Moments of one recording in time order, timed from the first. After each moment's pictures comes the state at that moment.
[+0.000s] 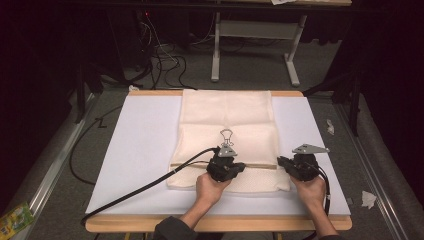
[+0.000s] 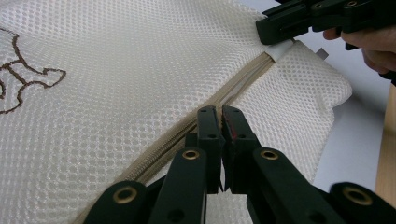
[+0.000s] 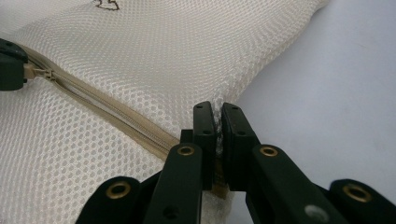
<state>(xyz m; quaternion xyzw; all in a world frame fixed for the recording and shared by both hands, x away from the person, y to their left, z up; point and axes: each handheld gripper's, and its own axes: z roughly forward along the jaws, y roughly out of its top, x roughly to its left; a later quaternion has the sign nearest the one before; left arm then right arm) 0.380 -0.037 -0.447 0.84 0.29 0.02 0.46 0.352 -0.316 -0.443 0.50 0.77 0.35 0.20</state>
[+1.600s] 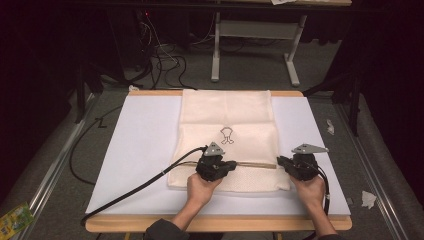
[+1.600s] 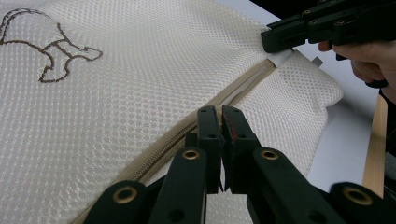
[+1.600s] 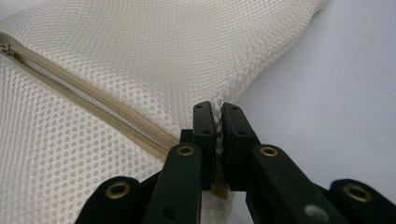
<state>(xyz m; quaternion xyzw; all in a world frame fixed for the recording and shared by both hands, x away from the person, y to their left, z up) 0.379 -0.007 -0.443 0.82 0.31 0.02 0.48 0.353 -0.315 -0.443 0.50 0.77 0.35 0.20</state>
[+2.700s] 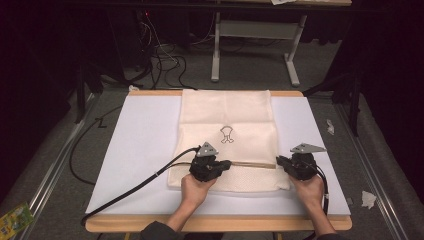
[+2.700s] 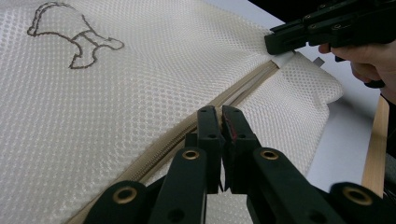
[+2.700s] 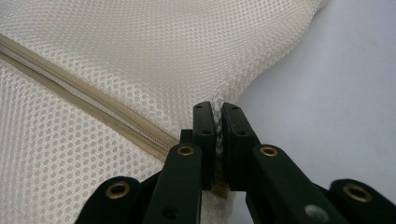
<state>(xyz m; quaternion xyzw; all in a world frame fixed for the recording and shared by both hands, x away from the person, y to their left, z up) 0.377 0.011 -0.439 0.81 0.32 0.02 0.49 0.356 -0.313 -0.445 0.50 0.77 0.35 0.20</state>
